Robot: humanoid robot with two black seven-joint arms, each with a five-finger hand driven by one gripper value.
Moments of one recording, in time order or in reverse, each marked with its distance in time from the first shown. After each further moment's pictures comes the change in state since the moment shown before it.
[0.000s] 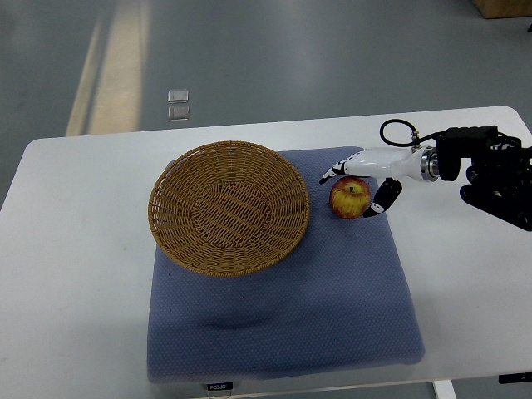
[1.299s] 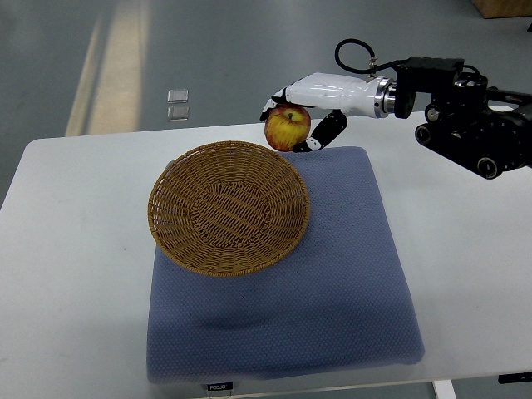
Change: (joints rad) left arm 0.000 0.000 0.000 0.000 0.000 0.000 0.000; right arm 0.162 0.148 0.152 0.001 0.042 -0.013 -0.016
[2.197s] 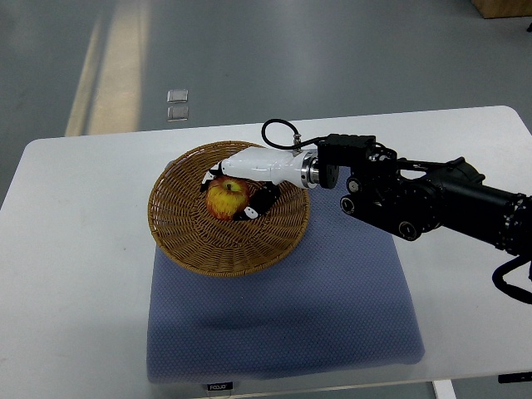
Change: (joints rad) left arm 0.000 0.000 0.000 0.000 0.000 0.000 0.000; right arm -0.135 0.239 -0.013 -0.052 -0.015 -0.040 -0.064
